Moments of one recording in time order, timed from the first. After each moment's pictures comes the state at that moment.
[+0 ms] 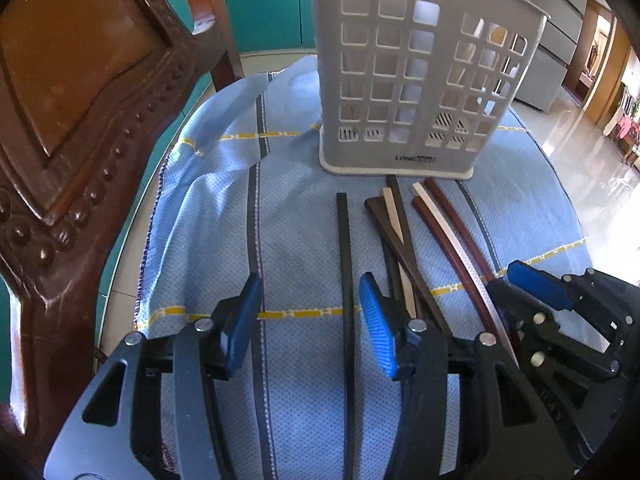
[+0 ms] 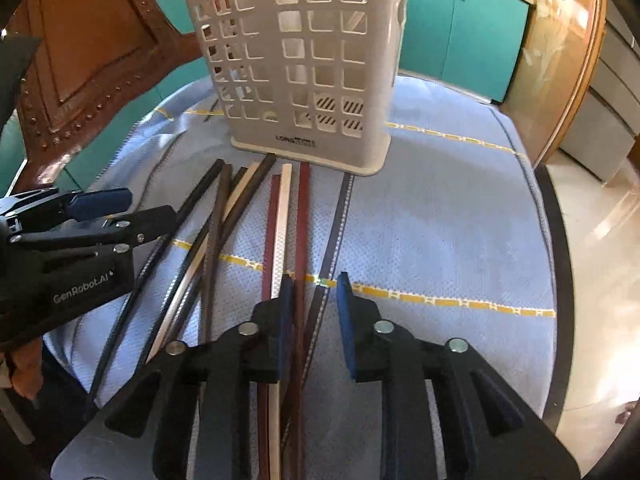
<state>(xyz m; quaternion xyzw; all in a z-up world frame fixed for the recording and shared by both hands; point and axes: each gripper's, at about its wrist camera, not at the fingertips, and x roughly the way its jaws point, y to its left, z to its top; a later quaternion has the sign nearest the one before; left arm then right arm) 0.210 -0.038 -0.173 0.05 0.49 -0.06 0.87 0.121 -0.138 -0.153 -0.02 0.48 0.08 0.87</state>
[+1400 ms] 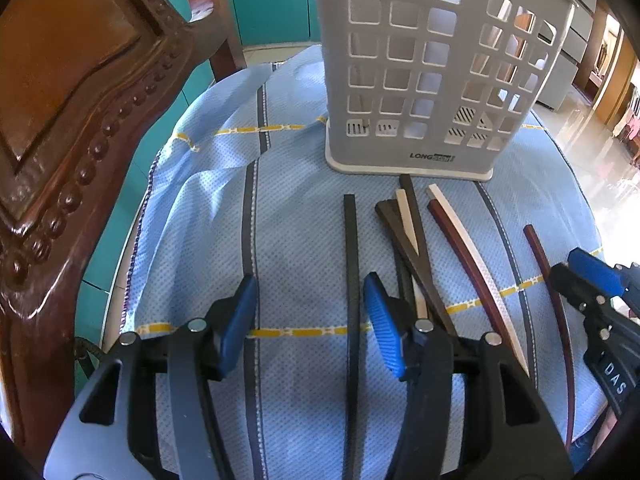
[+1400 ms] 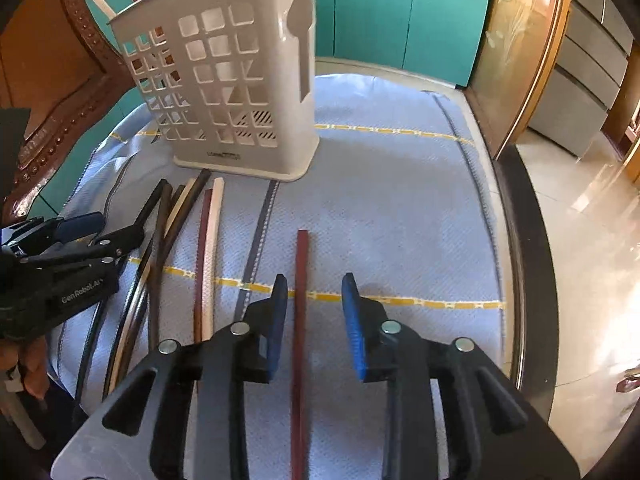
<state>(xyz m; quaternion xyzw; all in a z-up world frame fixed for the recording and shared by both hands) 0.229 -0.035 -0.189 0.05 0.50 -0.04 0.87 0.129 -0.176 -0.151 -0.01 0.49 0.04 0.87</state>
